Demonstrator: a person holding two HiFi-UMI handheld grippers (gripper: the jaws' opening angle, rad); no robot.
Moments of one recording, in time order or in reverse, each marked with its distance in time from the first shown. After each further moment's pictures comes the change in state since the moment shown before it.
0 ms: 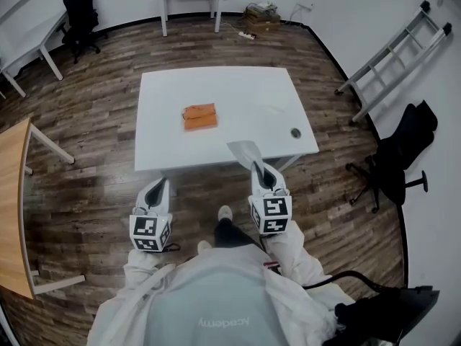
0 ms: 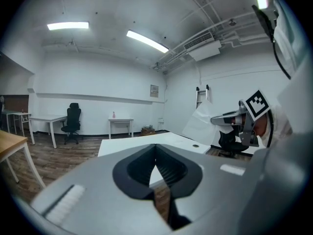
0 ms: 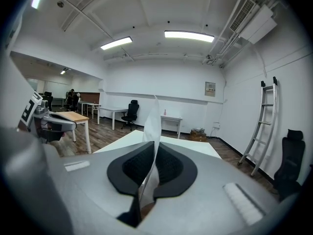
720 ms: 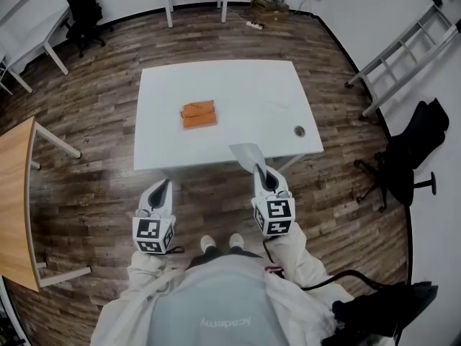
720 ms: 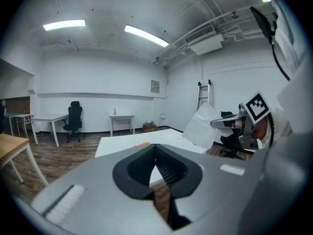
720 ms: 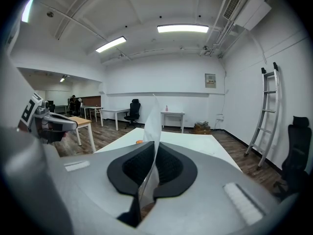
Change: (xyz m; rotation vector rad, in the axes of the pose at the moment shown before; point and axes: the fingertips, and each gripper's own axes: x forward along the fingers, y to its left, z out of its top) left arm 0.012 -0.019 0.004 0.010 0.055 0.026; right arm 0.008 -0.020 -0.022 0.079 0.035 0.055
